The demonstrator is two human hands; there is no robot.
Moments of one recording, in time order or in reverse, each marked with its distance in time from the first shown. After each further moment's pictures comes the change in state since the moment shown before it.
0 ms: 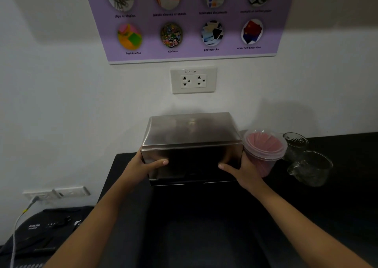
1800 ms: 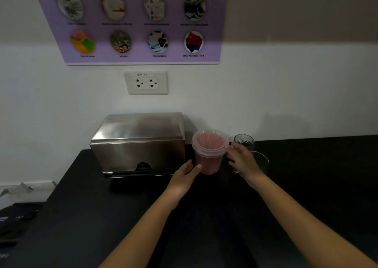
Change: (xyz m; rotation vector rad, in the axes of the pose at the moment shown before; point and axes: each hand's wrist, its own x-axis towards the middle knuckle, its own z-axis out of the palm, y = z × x) left_hand -0.062 0.064 0.250 -0.230 -0.131 -0.174; right_hand -0.015 -0.007 -0.140 0.235 0.091 0.254
